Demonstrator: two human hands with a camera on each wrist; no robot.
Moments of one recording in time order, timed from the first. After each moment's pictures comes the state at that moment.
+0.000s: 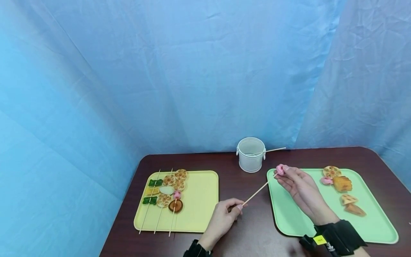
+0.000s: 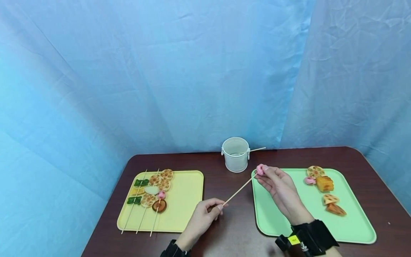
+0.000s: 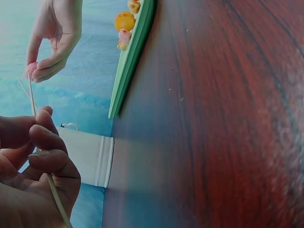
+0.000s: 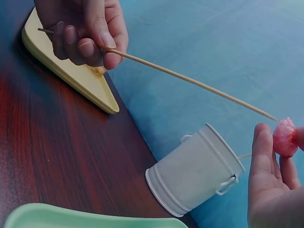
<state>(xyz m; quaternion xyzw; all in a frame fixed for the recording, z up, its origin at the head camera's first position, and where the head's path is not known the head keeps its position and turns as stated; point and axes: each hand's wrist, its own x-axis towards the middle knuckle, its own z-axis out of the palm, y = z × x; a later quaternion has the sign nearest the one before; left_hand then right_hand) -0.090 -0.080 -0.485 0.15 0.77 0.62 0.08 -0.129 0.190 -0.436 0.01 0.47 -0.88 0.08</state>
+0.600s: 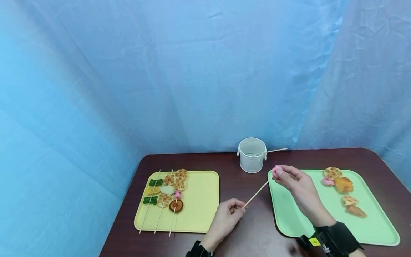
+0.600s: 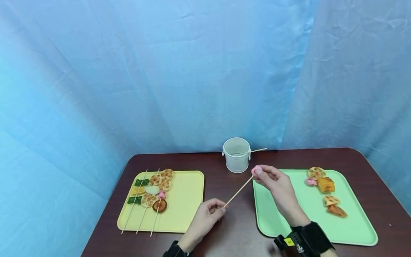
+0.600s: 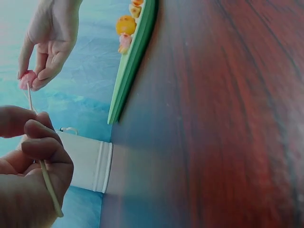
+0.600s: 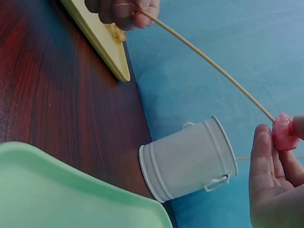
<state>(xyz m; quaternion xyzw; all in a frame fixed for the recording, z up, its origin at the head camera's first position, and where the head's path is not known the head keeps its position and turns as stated) -0.088 -0.072 -0.488 0.09 0.75 0.65 0.11 -0.127 0.172 -0.433 0.01 0.65 -0.76 0.00</state>
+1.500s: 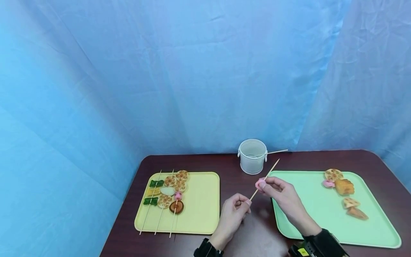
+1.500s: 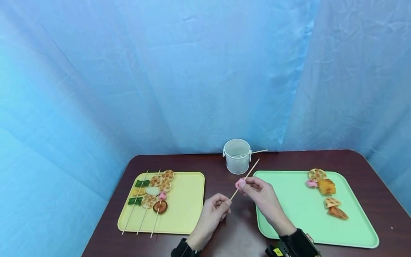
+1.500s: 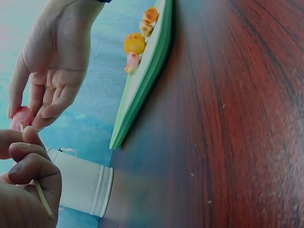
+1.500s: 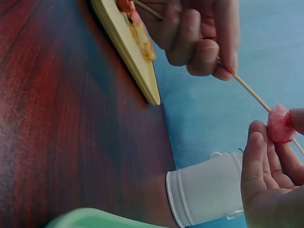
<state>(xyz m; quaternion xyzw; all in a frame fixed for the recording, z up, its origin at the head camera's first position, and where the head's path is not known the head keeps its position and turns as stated) -0.094 -0.049 -0.478 0.02 0.70 0.70 0.11 -0.116 0.135 -0.447 0.01 0.73 -0.68 0.05</state>
